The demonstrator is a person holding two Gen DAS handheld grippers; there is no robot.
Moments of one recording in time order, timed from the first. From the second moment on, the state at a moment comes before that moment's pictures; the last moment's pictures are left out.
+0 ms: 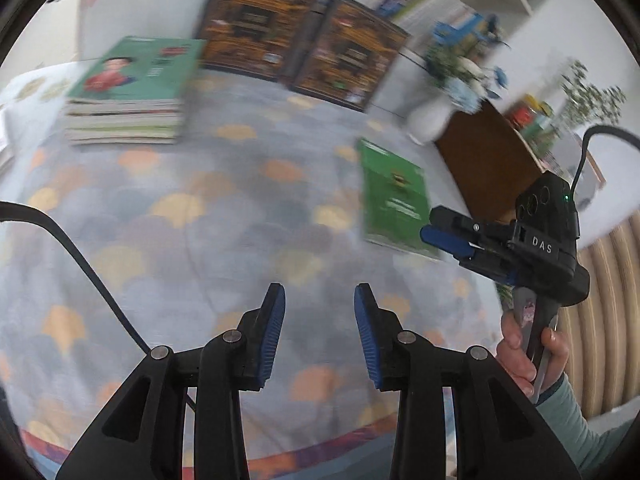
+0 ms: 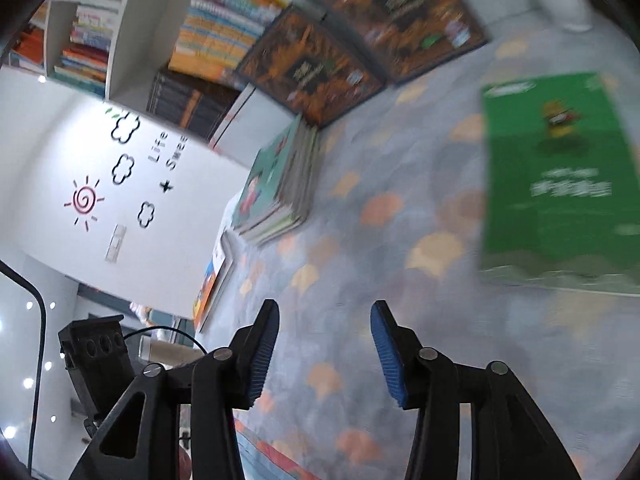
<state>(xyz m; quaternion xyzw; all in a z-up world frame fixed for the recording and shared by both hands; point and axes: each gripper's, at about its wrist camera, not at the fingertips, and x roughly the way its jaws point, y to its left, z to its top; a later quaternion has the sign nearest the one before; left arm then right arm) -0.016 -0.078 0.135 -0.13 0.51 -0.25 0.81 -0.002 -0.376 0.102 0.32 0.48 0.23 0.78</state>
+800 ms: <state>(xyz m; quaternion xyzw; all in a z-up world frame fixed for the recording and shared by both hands) 0.068 -0.236 0.082 -0.10 0.56 -0.29 0.77 -0.003 -0.512 0.064 0.25 0.52 -0.02 0.81</state>
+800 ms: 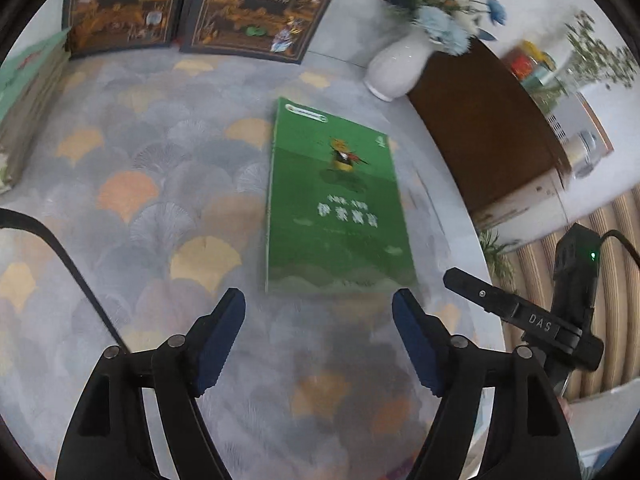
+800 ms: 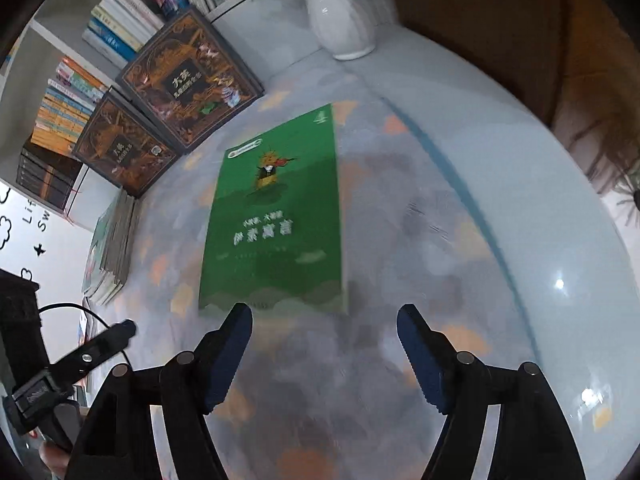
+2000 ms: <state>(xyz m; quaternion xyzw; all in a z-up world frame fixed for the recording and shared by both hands) -0.014 -0.088 0.021 -0.24 0.62 -0.19 0.73 -0.035 -0.355 0.023 0.07 0.59 0.17 0.78</state>
